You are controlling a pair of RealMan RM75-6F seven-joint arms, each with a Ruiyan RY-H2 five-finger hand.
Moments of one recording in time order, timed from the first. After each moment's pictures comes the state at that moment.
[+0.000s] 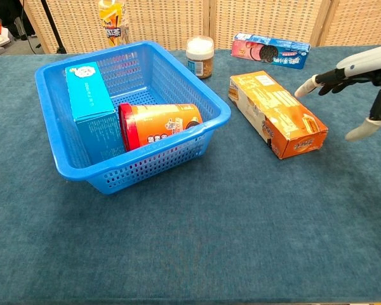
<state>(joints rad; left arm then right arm) -0.13 -1.22 0.13 -1.74 1.65 1.36 0.02 0.92 -1.03 0.04 -1.73 -0.89 0.54 -0.06</state>
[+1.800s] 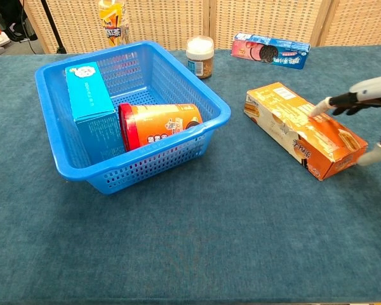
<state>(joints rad) -0.14 -1.21 0.14 -1.74 1.67 1.35 -0.02 0.89 -1.05 -0.05 -1.80 -0.79 0.66 -0.10</state>
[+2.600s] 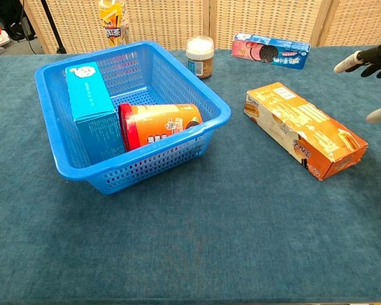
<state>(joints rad) -0.14 -1.21 0.14 -1.75 1.67 1.34 -0.02 0.92 -1.00 0.03 -1.92 -0.46 0.86 -0.20</state>
